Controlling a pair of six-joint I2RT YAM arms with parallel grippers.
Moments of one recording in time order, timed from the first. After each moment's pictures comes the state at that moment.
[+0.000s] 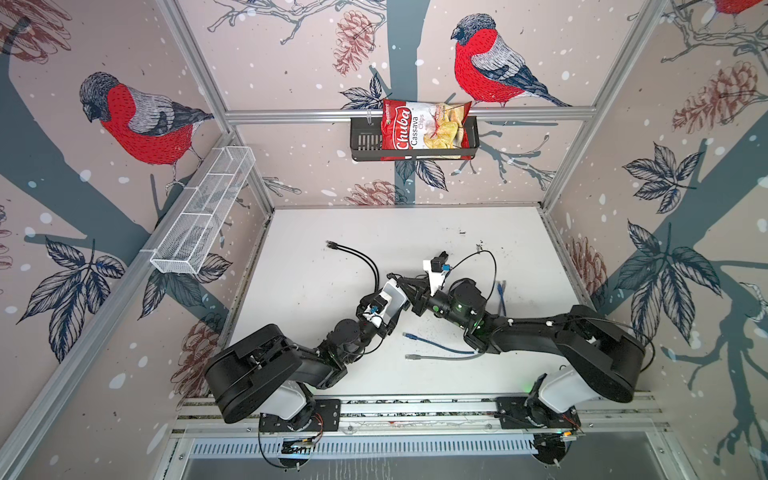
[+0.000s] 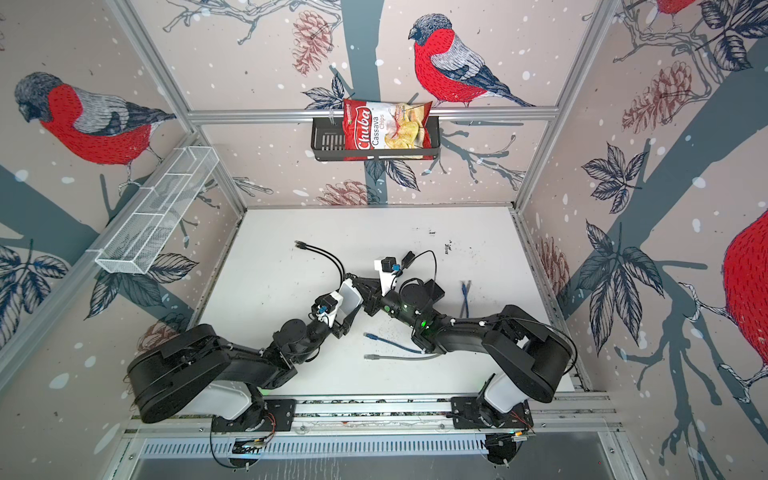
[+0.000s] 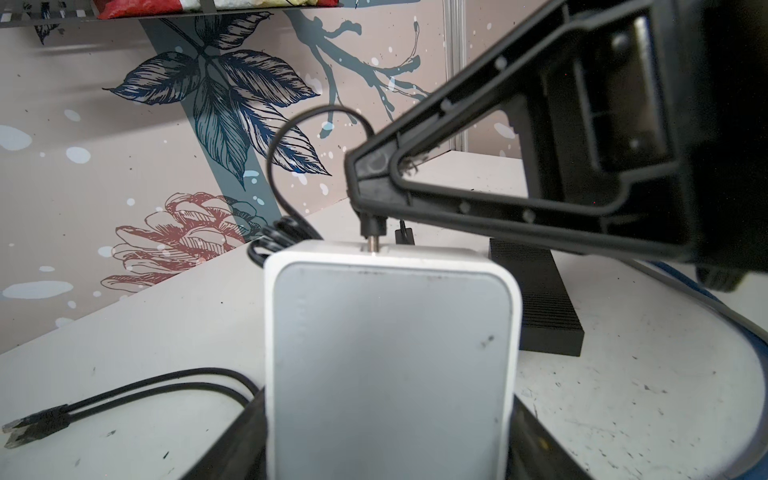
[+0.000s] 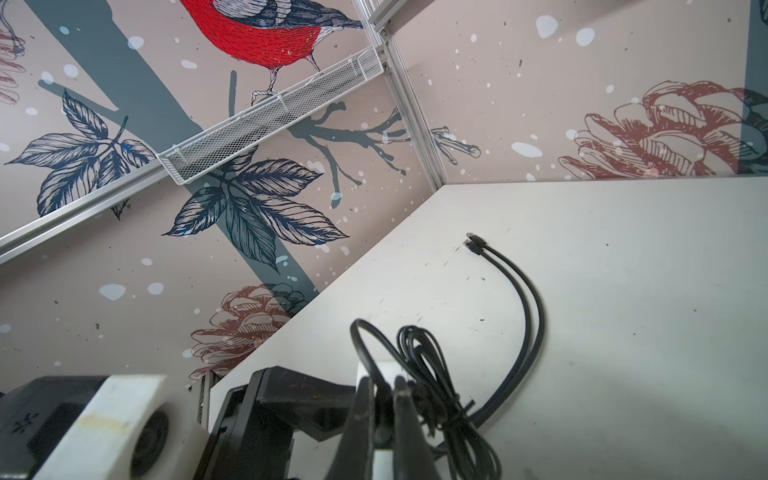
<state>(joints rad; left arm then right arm) -0.85 1.43 0.14 1.26 -0.16 0.16 0.93 1.54 0.55 0.97 -0.15 0.44</state>
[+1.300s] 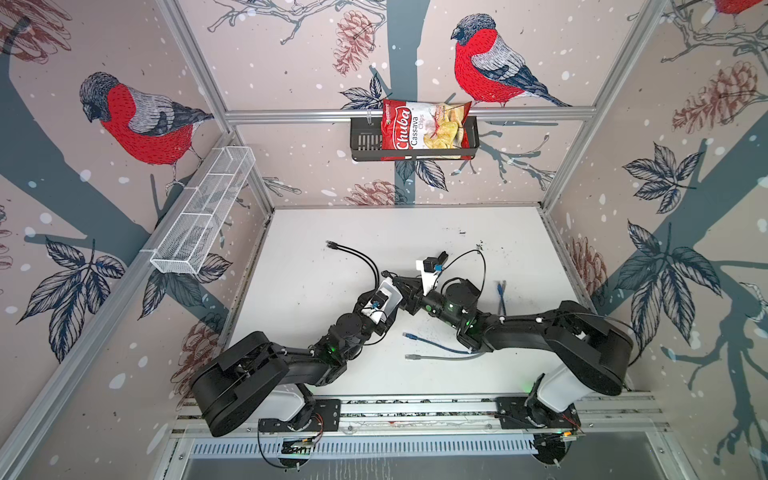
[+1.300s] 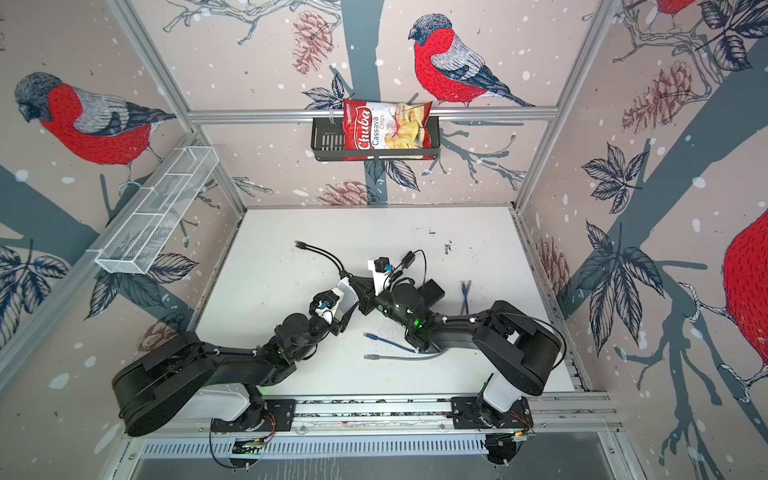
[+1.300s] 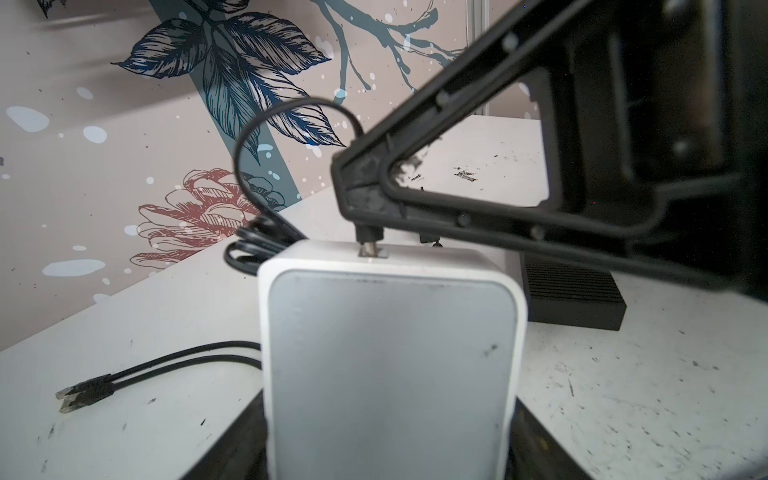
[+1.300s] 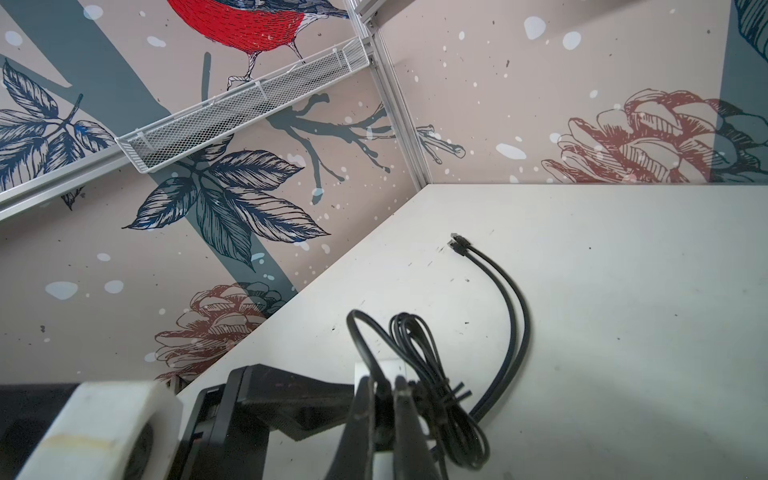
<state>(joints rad) -0.81 1.34 0.17 1.07 -0.18 0.19 0.96 1.61 0.60 0.96 -0.08 0.39</state>
